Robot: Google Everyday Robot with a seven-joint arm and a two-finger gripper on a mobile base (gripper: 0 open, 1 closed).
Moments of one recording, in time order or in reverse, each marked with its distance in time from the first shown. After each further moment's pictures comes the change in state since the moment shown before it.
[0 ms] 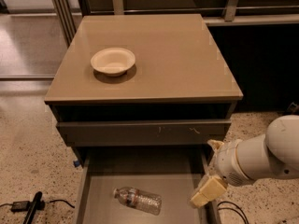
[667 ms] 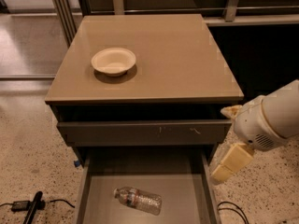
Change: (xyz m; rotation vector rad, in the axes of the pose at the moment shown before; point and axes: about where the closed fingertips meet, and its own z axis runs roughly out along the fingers) arm -0.050 -0.020 -0.103 0.008 0.071 -0.090
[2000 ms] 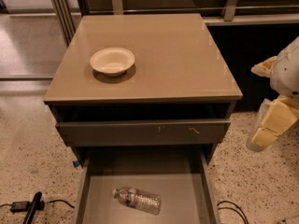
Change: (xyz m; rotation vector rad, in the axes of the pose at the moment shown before) arm -0.018 -0.040 -0.103 0.101 0.175 -0.104
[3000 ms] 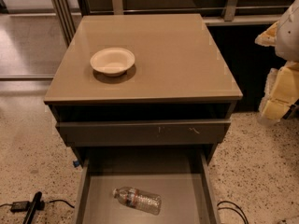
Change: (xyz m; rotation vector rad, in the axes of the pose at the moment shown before) arm -0.017 -0.028 -0.045 0.055 0.108 -0.088
